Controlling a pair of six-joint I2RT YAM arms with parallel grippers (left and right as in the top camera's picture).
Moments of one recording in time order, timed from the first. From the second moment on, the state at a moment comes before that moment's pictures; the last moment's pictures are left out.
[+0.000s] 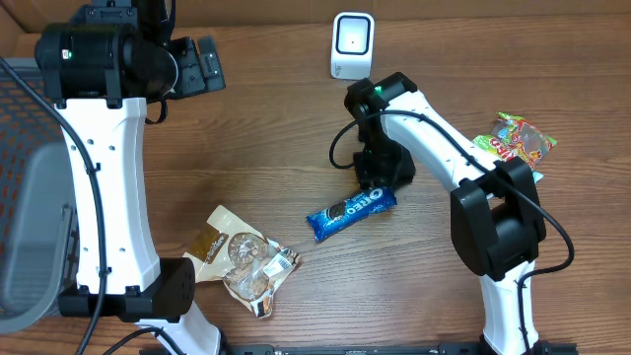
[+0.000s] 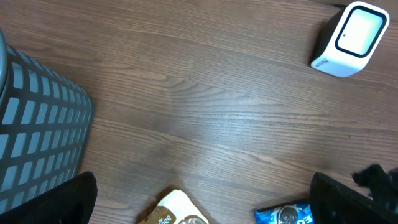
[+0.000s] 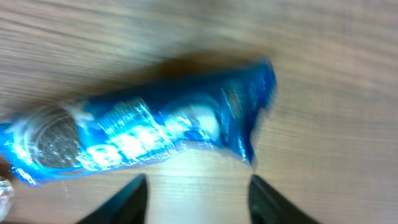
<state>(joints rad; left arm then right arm) -0.04 1.85 2.44 -1.62 -0.08 -0.29 0.51 2.19 1.82 -1.40 -0.12 0.29</state>
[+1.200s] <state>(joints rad) -0.04 1.85 2.44 -1.62 -0.08 -0.29 0.64 2.16 1.63 -1.18 -0.14 0.96</state>
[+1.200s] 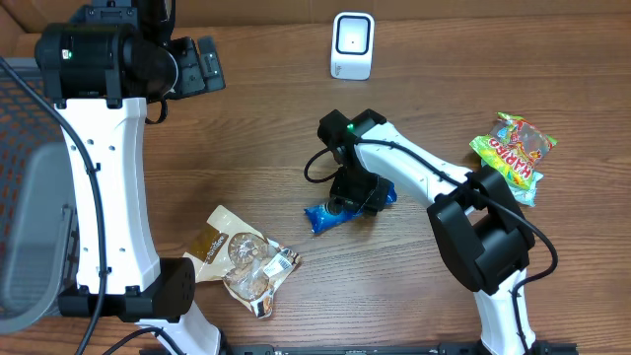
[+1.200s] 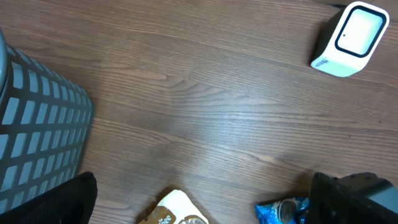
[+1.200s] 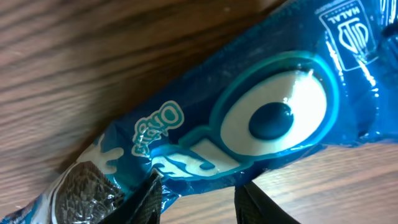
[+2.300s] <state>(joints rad) -0.04 1.85 2.44 -1.62 -0.08 -0.29 0.59 2.16 1.62 -1.05 0.21 0.27</state>
